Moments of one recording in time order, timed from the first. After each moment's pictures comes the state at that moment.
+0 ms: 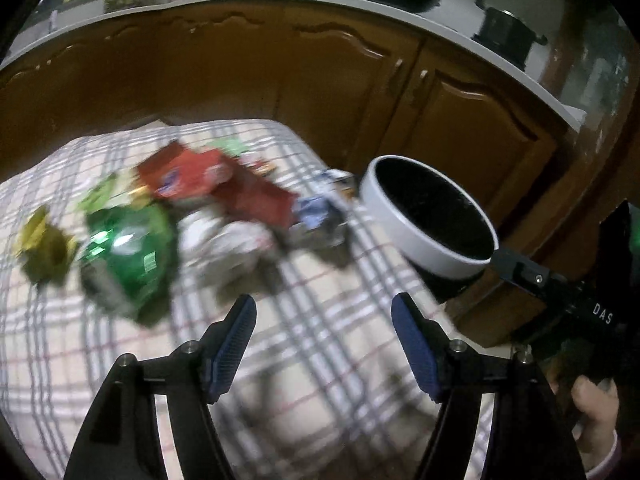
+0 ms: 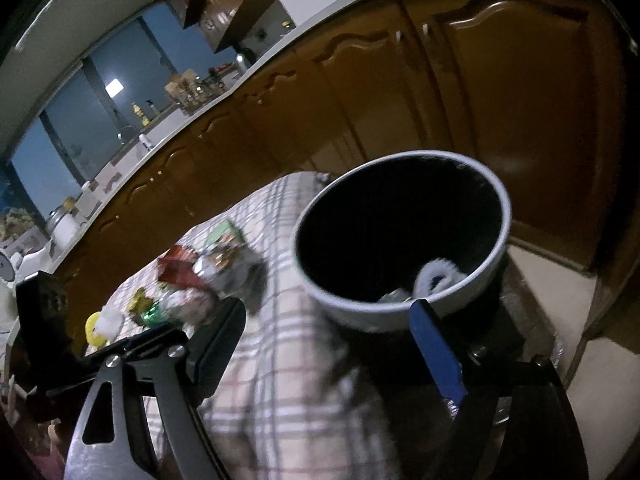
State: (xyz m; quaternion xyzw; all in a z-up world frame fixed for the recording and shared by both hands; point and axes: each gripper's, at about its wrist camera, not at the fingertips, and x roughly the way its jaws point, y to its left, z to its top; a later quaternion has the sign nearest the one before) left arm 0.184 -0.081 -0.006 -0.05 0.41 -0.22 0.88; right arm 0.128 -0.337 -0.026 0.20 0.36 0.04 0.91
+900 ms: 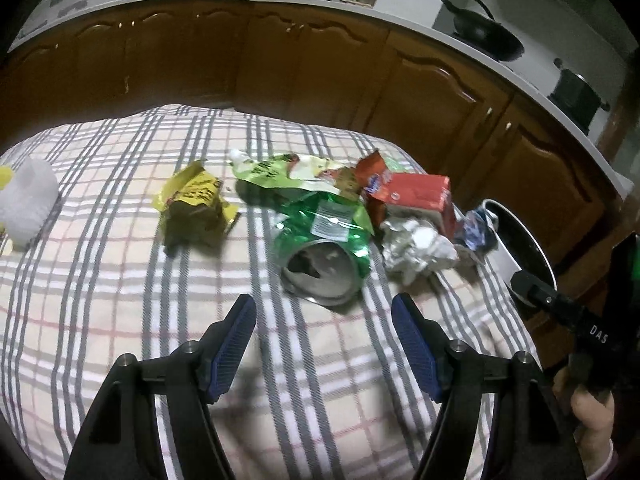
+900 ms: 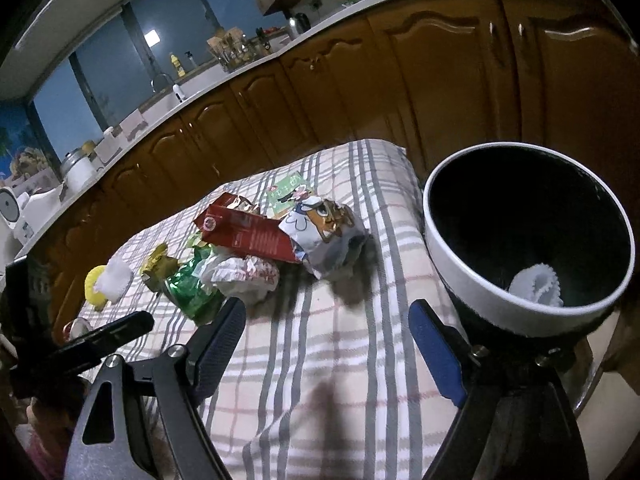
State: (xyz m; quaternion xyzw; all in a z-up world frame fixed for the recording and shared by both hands) left arm 0.171 0.040 -0.001 -0.12 0.41 -0.12 0.90; right arm 0.170 -0.237 -0.043 0.13 0.38 0.10 0.91
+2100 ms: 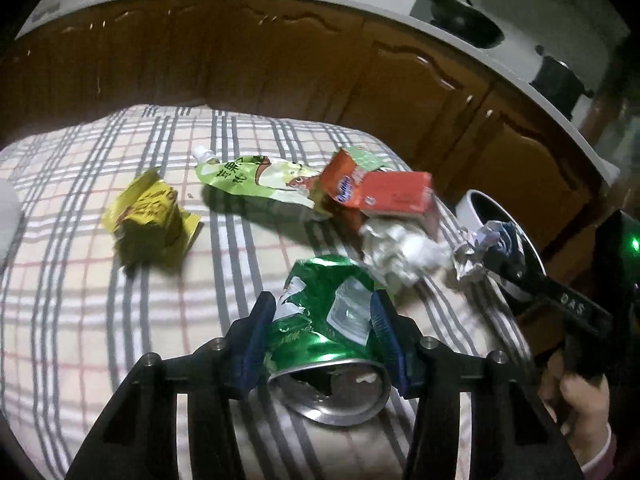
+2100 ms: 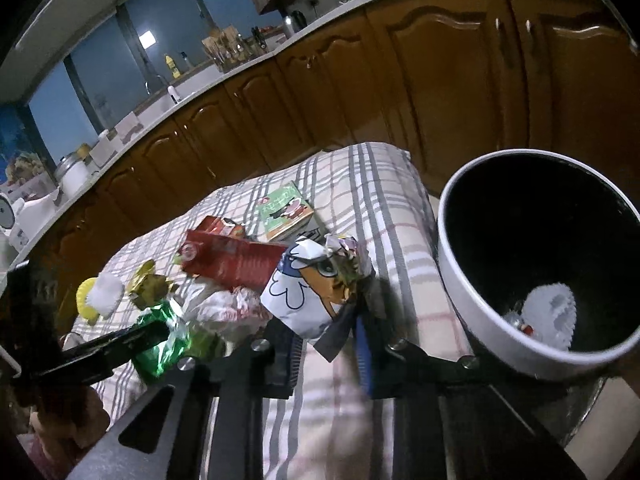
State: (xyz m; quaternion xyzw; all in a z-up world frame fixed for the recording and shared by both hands) left arm 0.213 0.024 -0.026 -0.11 0.41 -0.17 0.89; right arm 0.194 -0.239 -0.048 0.14 0.39 0.10 0.91
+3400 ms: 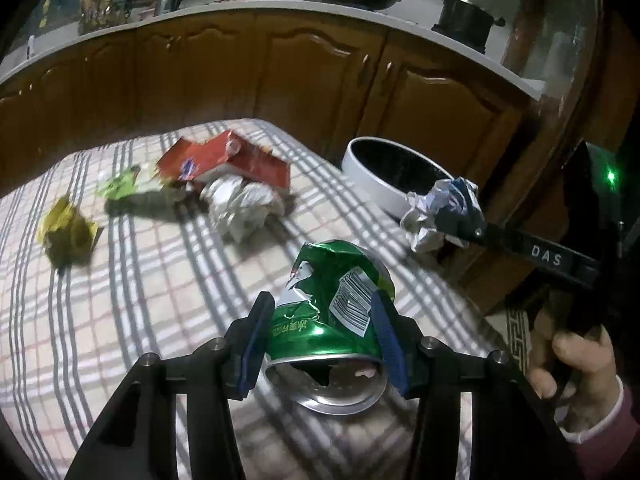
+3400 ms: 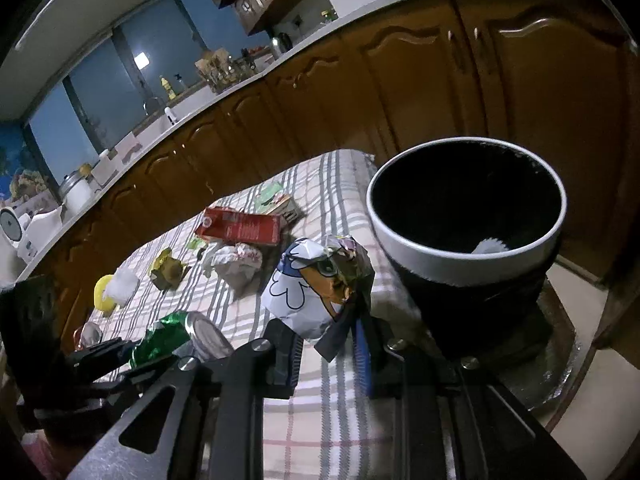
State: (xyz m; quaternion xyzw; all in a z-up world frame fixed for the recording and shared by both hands) left arm 0.133 -0.052 0.010 -0.01 0.39 -0.27 0.88; right arm 0.114 -0.278 -0.030 0.16 0.36 0.08 0.92
